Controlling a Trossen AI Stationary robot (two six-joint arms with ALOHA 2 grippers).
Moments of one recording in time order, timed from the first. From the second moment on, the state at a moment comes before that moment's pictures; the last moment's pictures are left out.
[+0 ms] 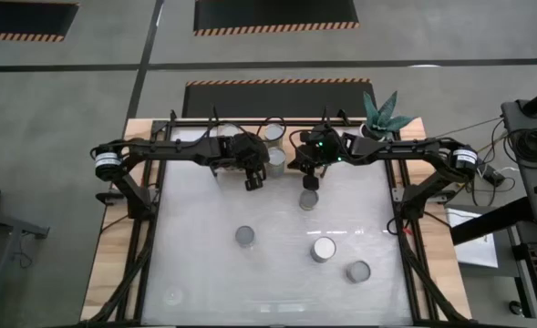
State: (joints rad) left arm 0.25 1.67 1.22 -0.47 -0.17 0.15; right arm -0.38 1.52 0.92 -0.05 -0.29 -0.35
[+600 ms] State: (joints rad) left arm 0.24 1.52 1.06 -0.35 -0.17 0.25; right arm -0.34 1.53 0.92 0.01 -0.30 -0.29
